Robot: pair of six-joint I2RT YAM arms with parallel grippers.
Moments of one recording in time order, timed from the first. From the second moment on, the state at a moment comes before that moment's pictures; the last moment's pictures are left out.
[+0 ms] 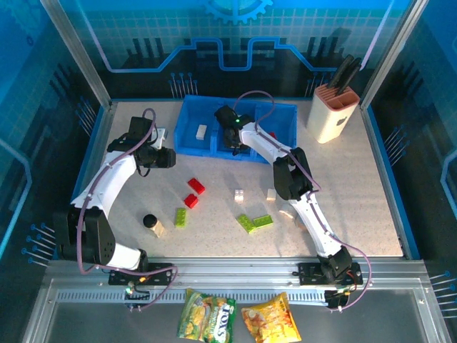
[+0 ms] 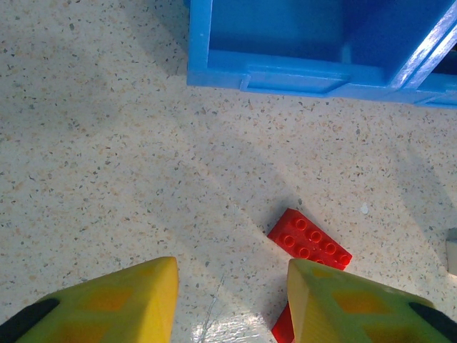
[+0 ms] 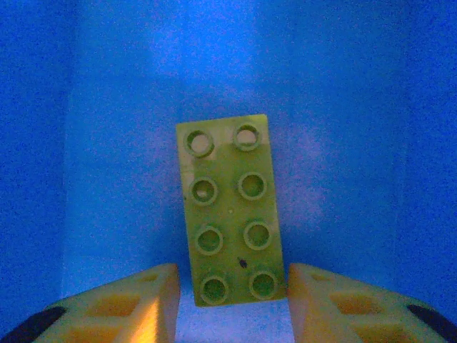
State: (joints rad) left arm -0.05 1.43 1.14 -0.75 0.16 -0.11; right arm 0.58 2.59 2.37 -0.96 0.29 0.63
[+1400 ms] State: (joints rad) left arm -0.14 1.48 1.16 -0.81 0.20 -0.11; right arm 0.69 1.81 1.55 -0.90 0.16 0.42
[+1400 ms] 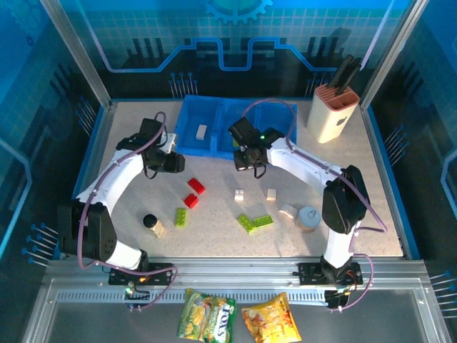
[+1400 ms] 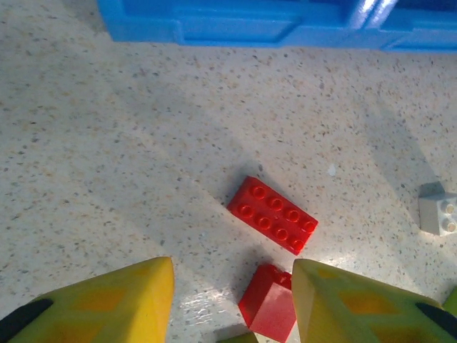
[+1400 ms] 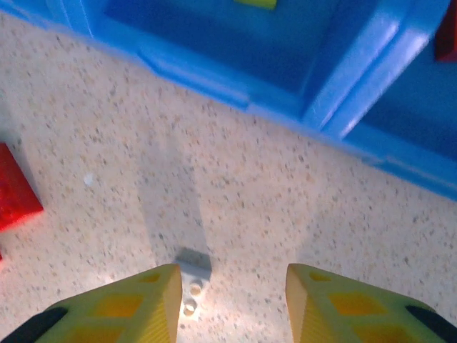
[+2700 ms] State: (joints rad) left arm -0.35 1.74 1.10 -0.71 0.11 -0.65; right arm 0.69 1.69 1.35 -0.91 0.18 0.42
